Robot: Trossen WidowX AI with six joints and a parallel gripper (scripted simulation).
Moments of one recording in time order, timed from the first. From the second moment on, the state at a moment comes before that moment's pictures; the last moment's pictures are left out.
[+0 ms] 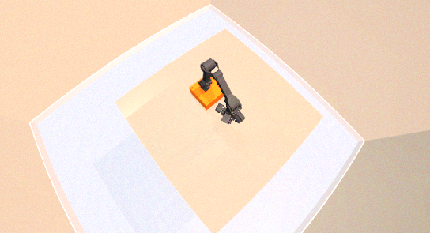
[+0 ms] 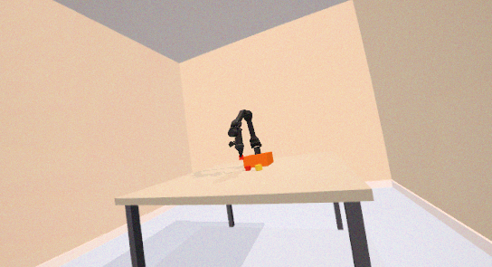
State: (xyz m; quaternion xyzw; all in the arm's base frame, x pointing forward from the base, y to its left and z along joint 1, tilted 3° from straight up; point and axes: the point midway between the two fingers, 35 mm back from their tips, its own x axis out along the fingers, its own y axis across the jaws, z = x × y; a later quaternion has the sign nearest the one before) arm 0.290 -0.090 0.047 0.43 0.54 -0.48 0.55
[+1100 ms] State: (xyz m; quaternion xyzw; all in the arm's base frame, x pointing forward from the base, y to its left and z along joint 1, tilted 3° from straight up) arm 0.303 -0.025 0.030 0.50 0.48 -0.52 0.50
